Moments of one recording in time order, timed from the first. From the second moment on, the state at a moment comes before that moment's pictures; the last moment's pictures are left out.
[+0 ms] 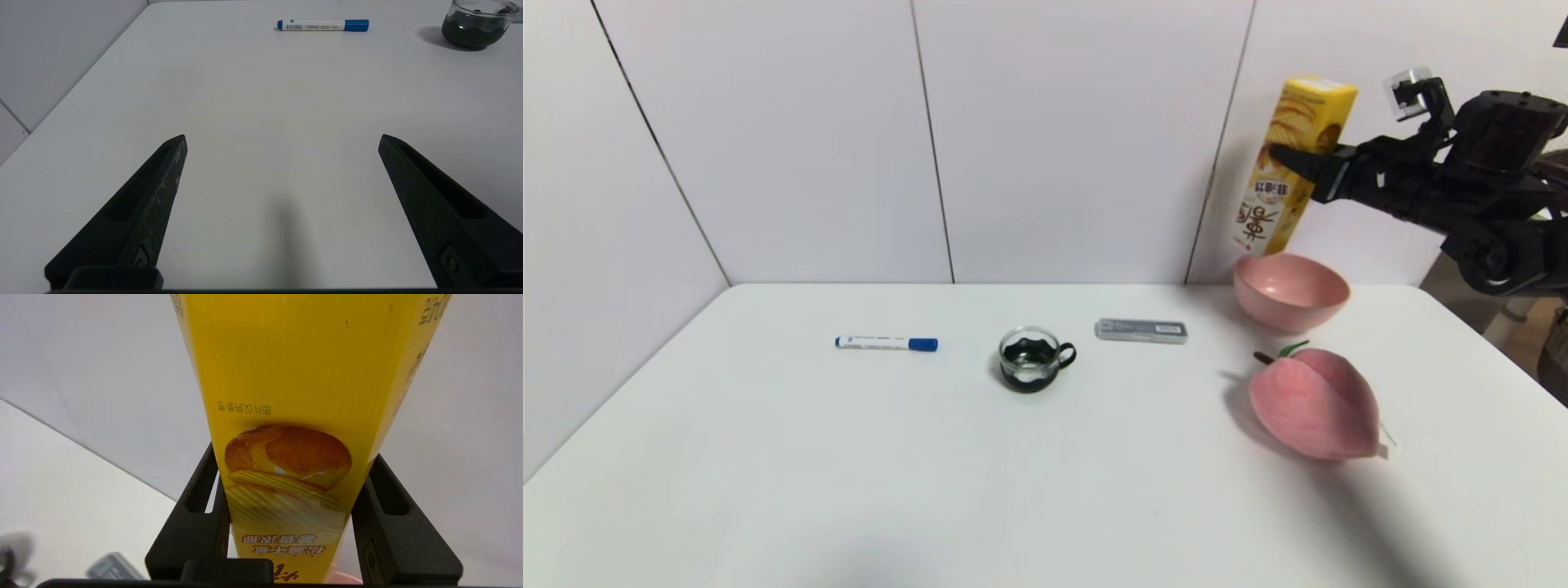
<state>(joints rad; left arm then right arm) 0.01 0.00 0.00 0.00 0.00 0.00 -0.07 2.02 -1.41 -0.78 0.56 0.00</state>
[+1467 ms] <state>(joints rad) 0.01 0.00 0.00 0.00 0.00 0.00 -0.22 2.08 -1.37 -0.71 0.59 -0.05</state>
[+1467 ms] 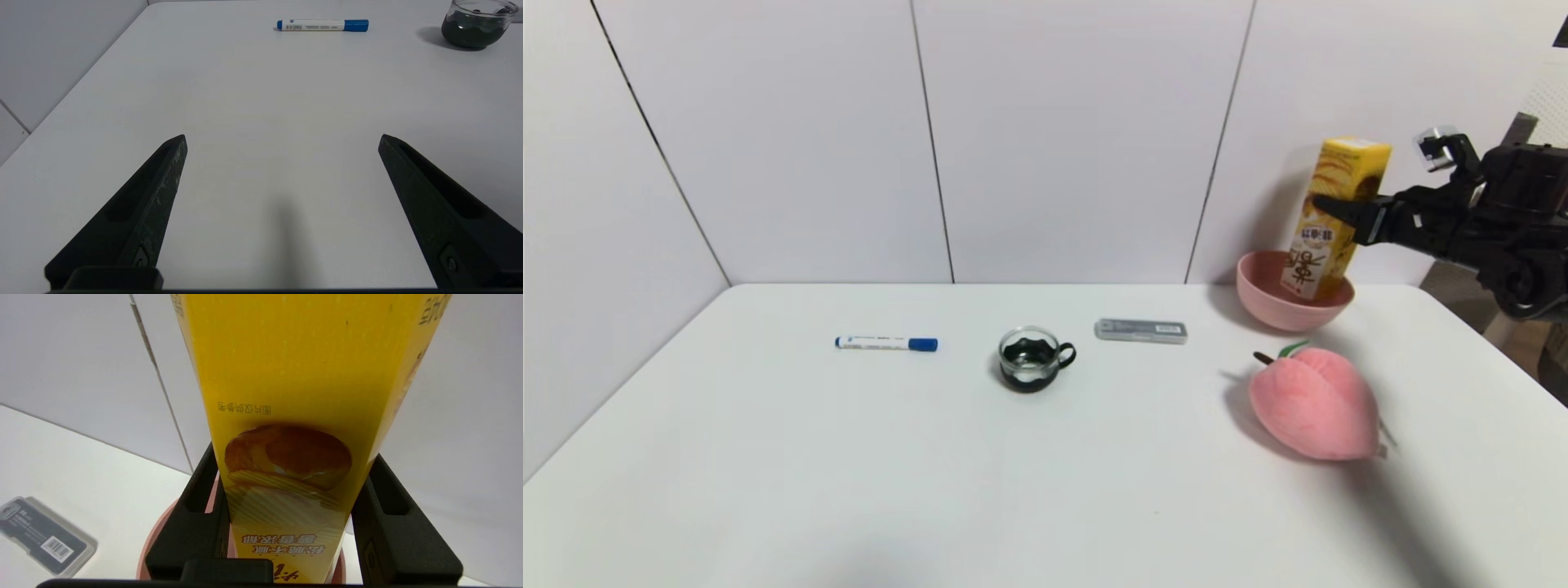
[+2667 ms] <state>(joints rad) 0.01 0.00 0.00 0.00 0.00 0.00 -0.16 2.08 -1.28 -0.78 0.59 -0.05</state>
